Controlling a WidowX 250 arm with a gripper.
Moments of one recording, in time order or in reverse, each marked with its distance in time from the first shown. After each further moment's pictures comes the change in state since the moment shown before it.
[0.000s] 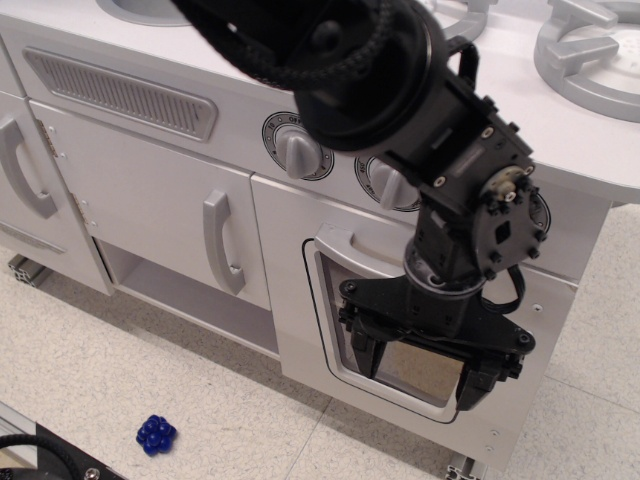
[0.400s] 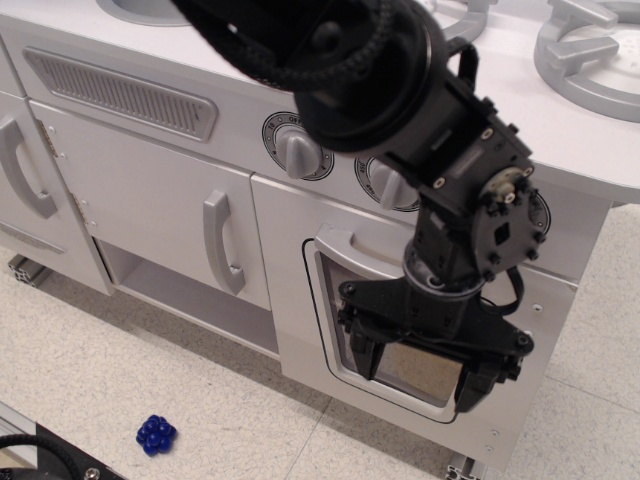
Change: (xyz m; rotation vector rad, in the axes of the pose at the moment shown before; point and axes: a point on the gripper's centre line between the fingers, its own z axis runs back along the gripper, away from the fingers) arm -0.004 0.003 -0.004 0.004 0.020 0.017
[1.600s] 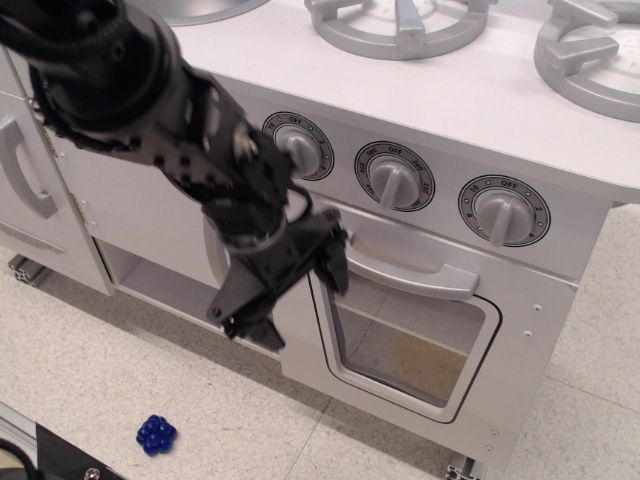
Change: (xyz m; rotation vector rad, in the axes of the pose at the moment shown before) arm 0.043 0.105 -0.017 -0.264 -0.111 1.113
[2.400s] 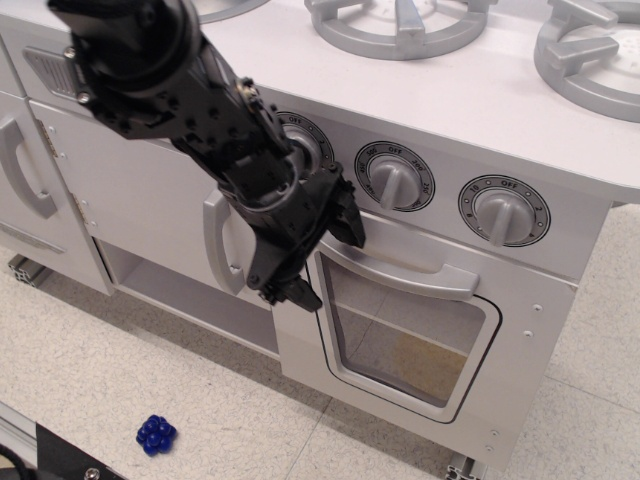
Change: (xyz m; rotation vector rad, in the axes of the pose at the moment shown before) arm 0.000 -0.031 -0.021 -0.044 0.081 0.161
